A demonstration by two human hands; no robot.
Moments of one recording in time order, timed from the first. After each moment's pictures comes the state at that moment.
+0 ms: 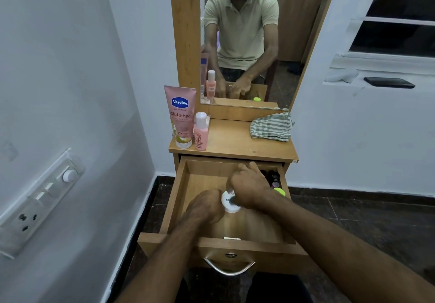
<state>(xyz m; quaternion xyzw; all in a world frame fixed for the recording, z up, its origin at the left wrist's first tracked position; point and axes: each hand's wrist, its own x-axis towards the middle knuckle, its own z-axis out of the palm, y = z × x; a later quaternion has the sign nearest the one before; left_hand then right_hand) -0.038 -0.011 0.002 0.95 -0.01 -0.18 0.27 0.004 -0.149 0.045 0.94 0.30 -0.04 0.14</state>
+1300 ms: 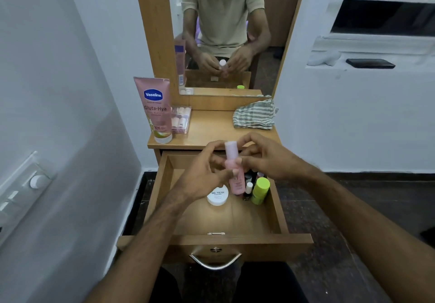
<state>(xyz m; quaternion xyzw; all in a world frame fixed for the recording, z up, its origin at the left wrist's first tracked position) -0.032 -0.030 0.062 0.78 -0.09 -0.04 0.62 -0.001 -0.233 0.107 0.86 0.17 -0.14 -0.45</state>
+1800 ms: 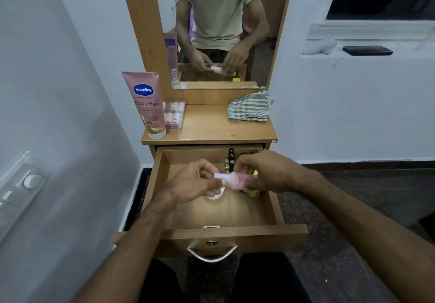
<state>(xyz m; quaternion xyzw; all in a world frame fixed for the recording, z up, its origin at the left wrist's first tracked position) -0.039 -0.020 0.041 0.77 0.02 -0.18 0.62 -0.016 -0.246 0.087 0.94 0.28 -0.13 -0.15</state>
